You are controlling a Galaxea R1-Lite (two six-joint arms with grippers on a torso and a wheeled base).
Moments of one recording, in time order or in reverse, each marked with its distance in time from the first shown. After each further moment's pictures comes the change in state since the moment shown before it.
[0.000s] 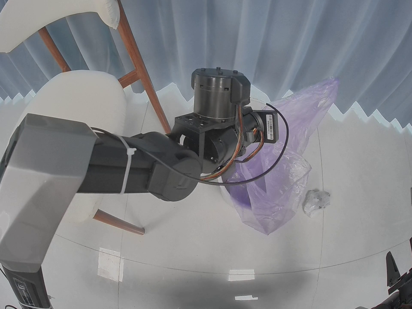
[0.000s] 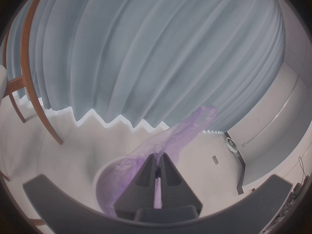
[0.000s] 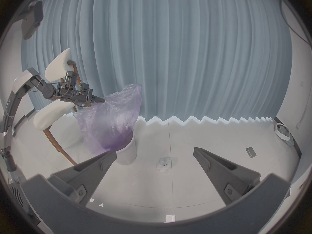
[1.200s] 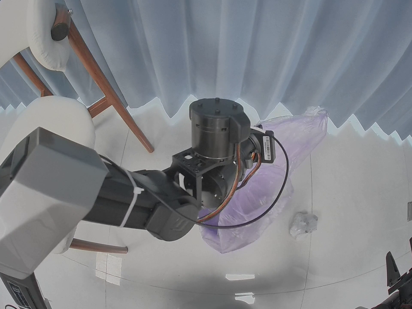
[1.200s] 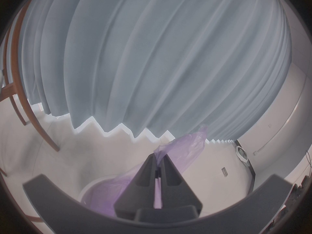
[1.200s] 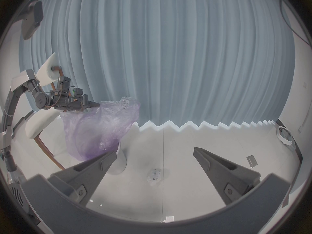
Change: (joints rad) left arm -0.054 -0.037 0.272 -0.293 0.161 0.003; right arm 0.000 0.000 0.000 0.001 0.000 0.001
